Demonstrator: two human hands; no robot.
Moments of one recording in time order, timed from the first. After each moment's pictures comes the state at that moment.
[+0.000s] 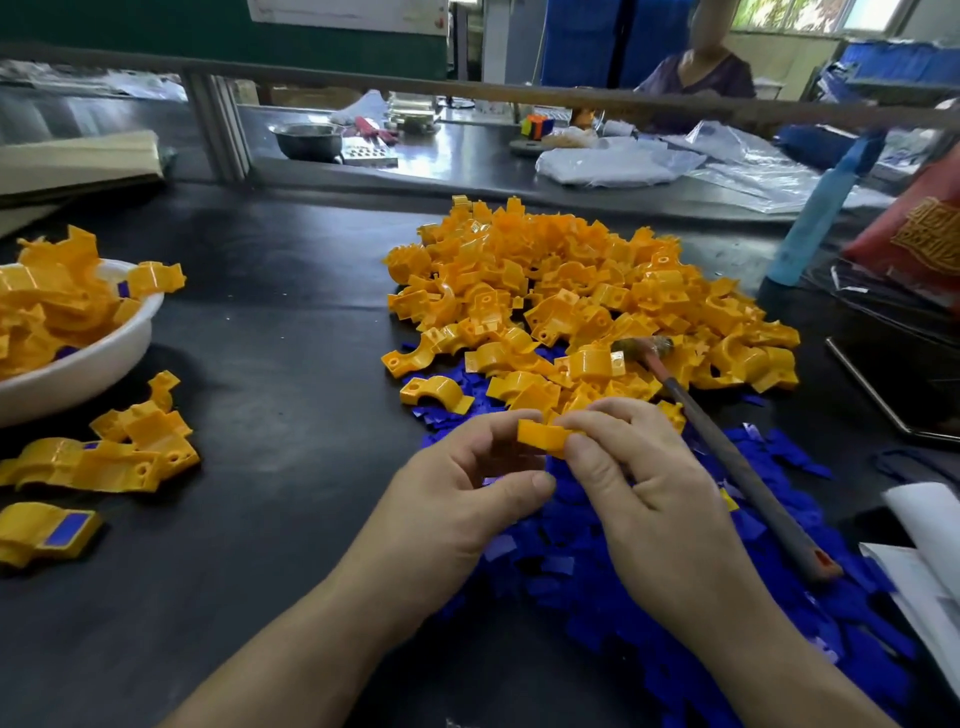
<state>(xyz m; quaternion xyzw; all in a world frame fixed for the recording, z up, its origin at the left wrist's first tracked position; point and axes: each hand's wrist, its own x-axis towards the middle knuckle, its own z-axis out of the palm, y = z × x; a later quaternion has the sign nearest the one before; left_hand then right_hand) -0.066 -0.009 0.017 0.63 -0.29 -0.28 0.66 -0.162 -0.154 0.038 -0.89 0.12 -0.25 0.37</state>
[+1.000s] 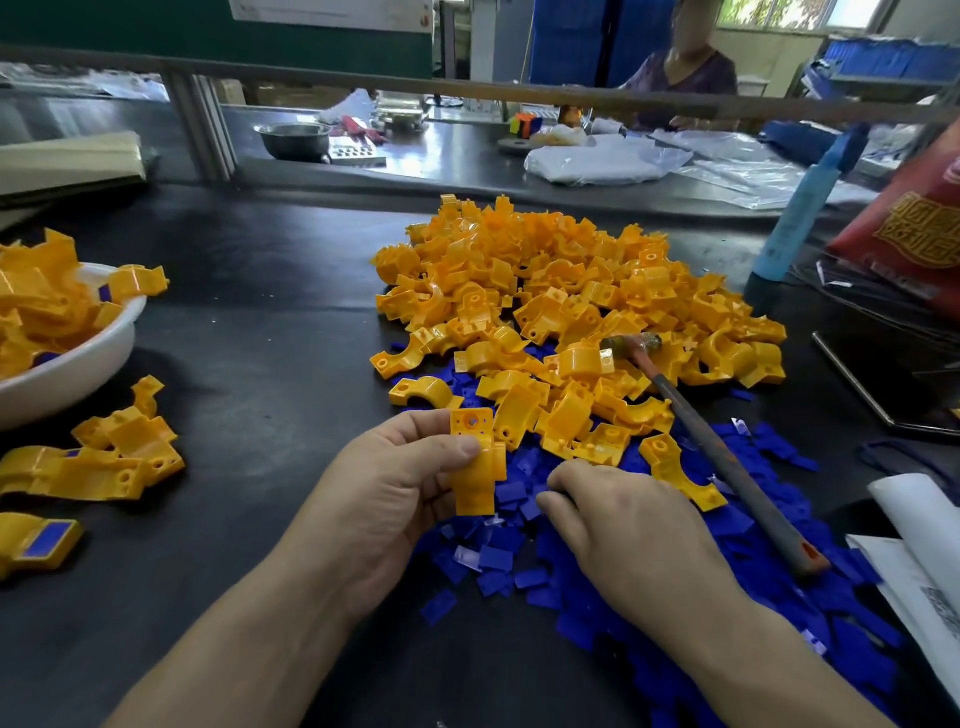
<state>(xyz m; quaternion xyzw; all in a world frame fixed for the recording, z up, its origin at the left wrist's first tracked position) -0.045 -0.007 0.021 0.56 -0.08 -0.33 0.76 -0.159 -0.165 0.011 -0.98 0.11 -0.14 0.09</state>
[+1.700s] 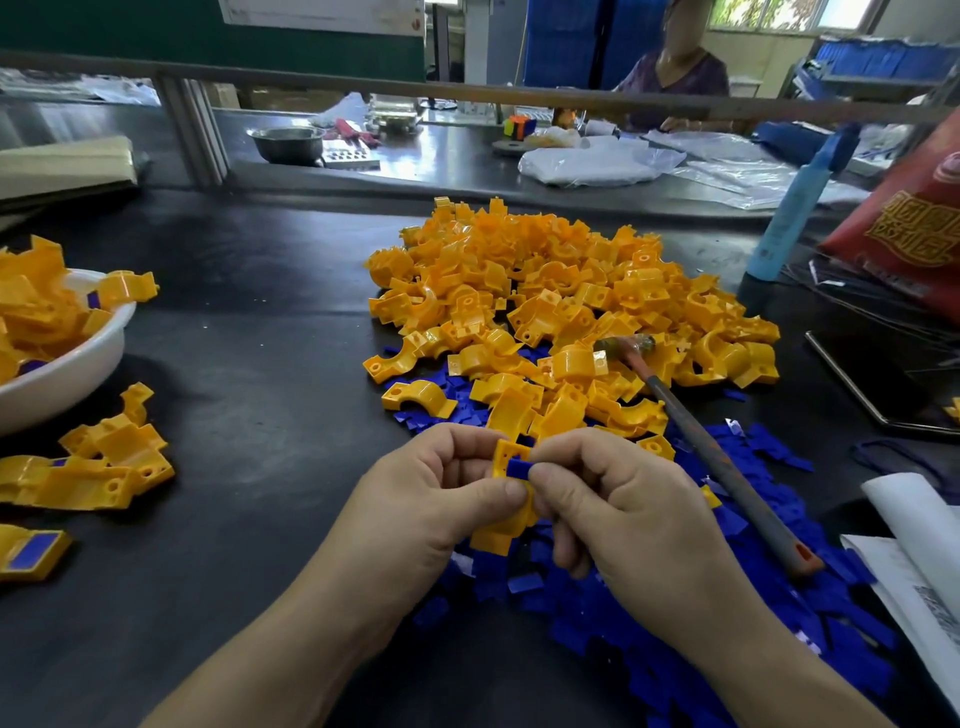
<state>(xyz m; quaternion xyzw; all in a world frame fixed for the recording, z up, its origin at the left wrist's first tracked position) -0.063 -0.009 0.021 0.63 -0.22 -0.31 0.68 -0.168 -0.154 0.041 -0.84 0.08 -0.18 0.50</state>
